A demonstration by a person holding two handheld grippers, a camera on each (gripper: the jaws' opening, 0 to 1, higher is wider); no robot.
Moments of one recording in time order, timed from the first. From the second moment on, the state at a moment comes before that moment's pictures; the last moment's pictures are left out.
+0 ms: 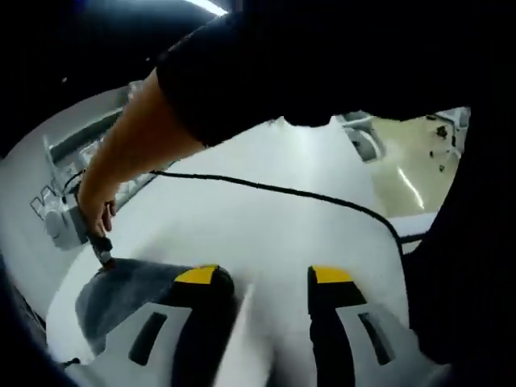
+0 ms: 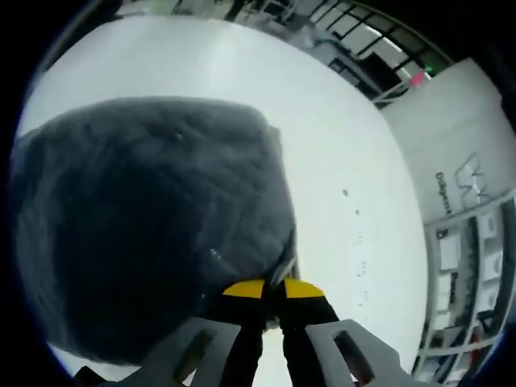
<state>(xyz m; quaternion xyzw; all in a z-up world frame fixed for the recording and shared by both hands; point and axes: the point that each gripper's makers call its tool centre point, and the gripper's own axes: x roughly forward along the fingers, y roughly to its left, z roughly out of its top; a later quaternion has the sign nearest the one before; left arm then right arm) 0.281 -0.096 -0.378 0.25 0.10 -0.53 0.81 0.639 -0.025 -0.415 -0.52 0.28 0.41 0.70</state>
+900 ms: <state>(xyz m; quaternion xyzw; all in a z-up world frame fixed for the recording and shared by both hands) 0.386 0.079 -0.274 0.10 0.04 -0.33 0.94 0.634 -0.032 -0.268 -0.38 0.11 0.29 0.87</state>
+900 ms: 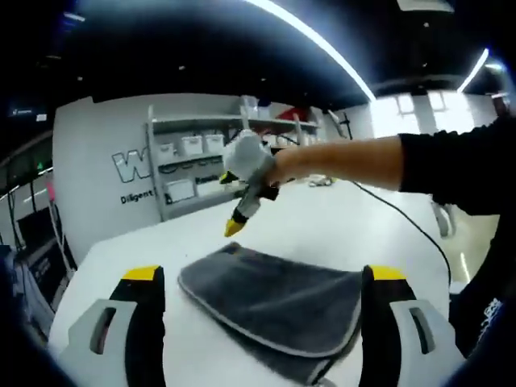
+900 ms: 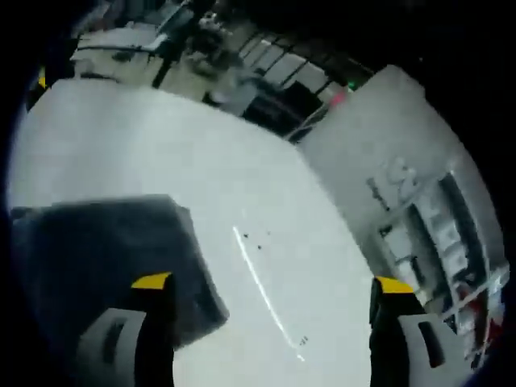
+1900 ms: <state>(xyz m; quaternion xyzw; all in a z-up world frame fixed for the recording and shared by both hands) 0.367 0.169 -0.248 0.07 0.00 -0.28 0.96 0.364 -0.134 -0.200 -0.16 -0.05 0.16 0.97</state>
